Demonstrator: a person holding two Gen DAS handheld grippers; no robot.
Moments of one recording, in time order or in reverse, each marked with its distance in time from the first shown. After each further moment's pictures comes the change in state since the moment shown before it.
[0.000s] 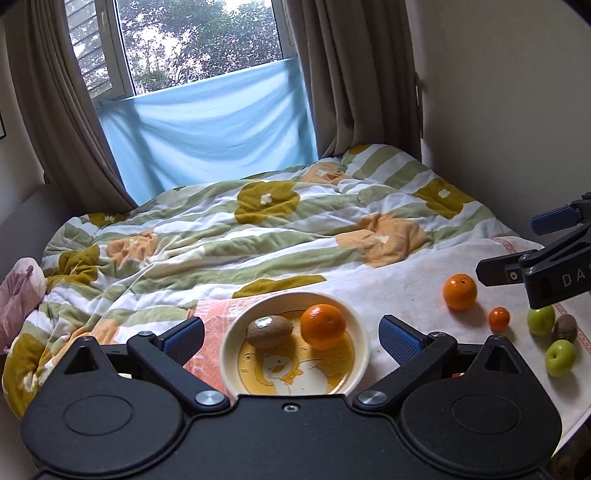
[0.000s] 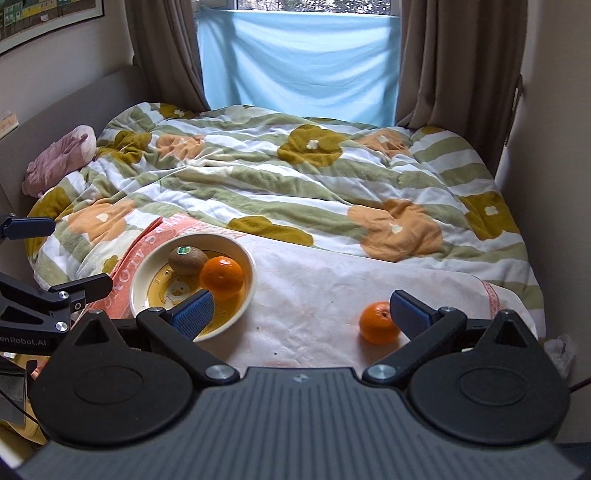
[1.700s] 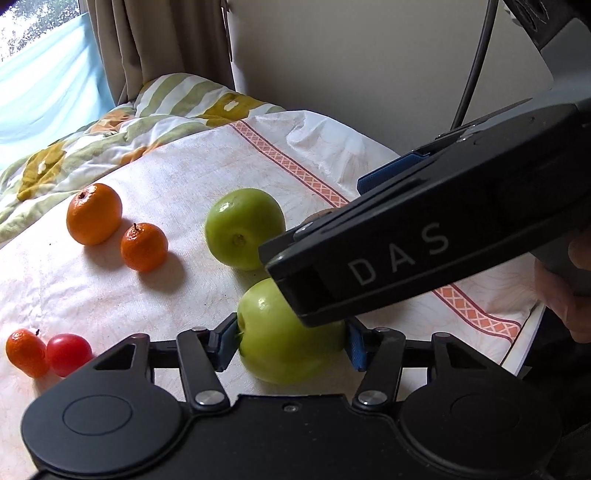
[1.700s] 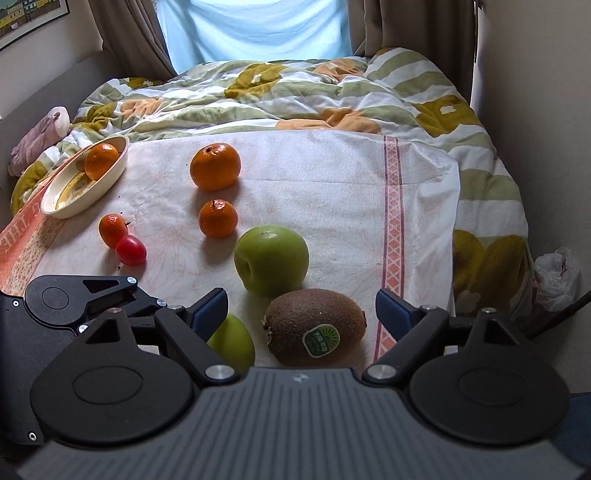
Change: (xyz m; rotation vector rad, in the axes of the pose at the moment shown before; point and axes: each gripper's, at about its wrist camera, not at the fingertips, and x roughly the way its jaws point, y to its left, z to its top) left arm 0.105 -0.320 -0.079 0.212 0.179 -0.426; right arm 0.039 -0.216 -0.172 0.086 0.110 0.066
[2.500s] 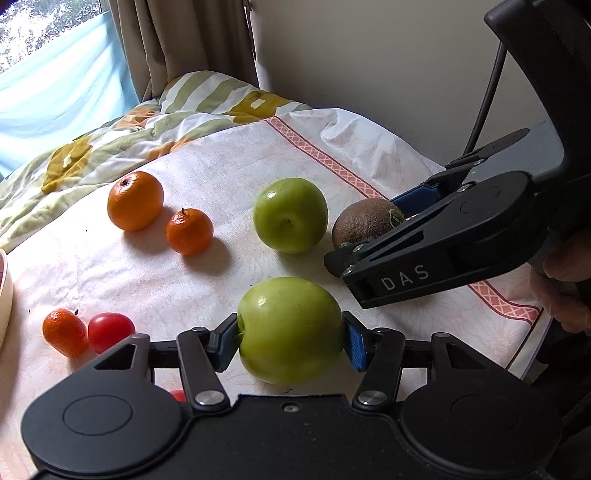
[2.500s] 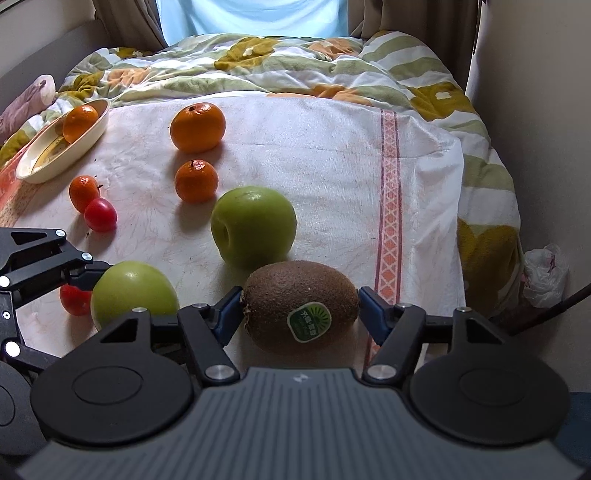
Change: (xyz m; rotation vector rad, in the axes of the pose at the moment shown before) left arm -0.016 0.014 -0.009 -0.019 0.004 0.076; right arm 0.029 0.006 -0.011 -0.059 0.065 -0.071
